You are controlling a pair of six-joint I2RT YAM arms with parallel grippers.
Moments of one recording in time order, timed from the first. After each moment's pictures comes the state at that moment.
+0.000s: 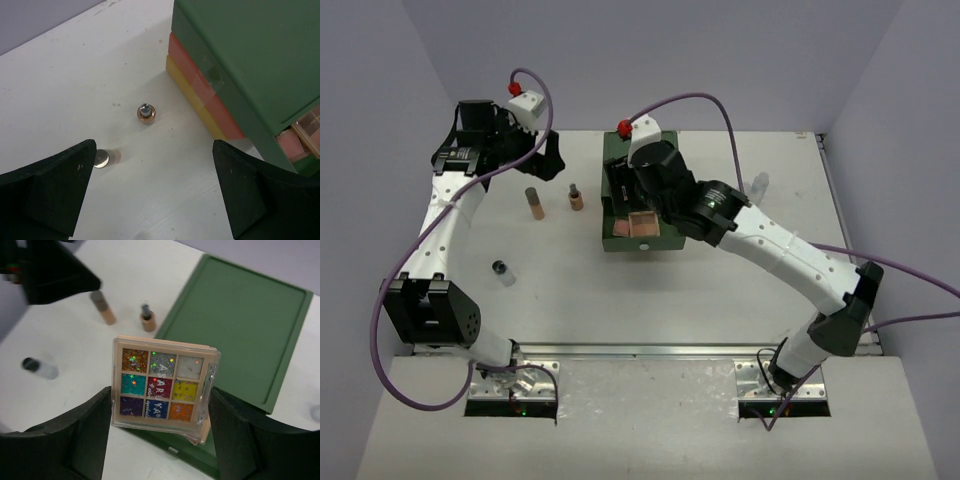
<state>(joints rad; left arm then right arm) 0.03 1.49 1.55 -0.66 0.48 0.27 0.96 1.57 1.68 -0.52 0.41 0.21</state>
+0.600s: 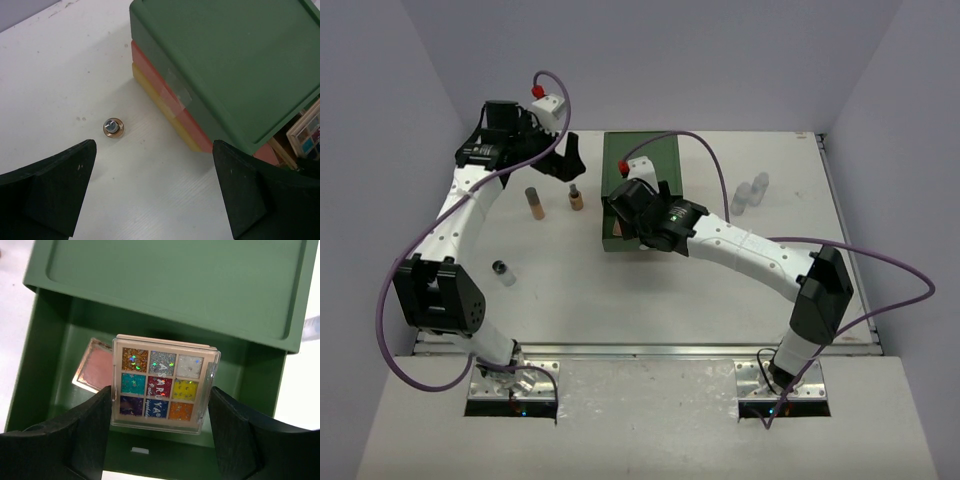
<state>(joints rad) -0.05 1.58 1.55 -0.60 0.52 0.20 0.95 1.71 1.48 -0.61 0.63 0.43</state>
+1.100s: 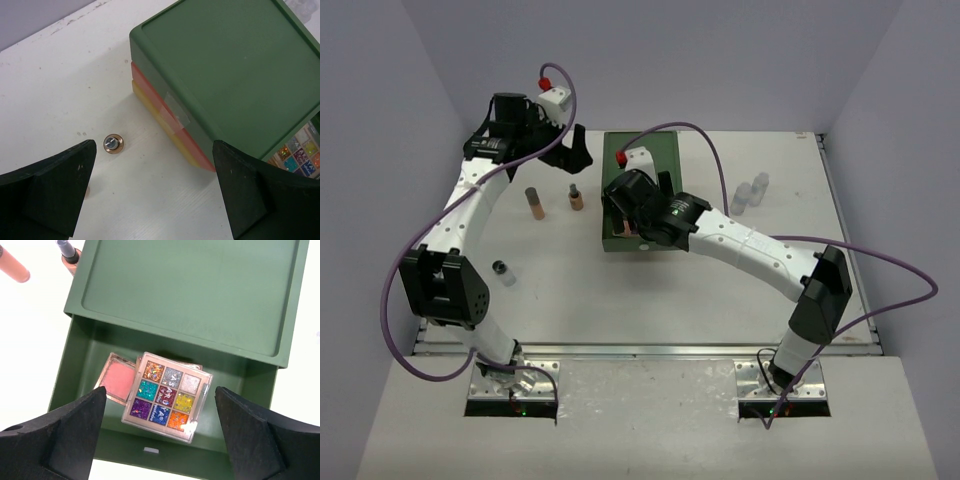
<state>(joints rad) -0.08 1.63 1.61 -0.57 0.50 0.17 0.95 1.72 1.56 -0.62 0.61 0.41</state>
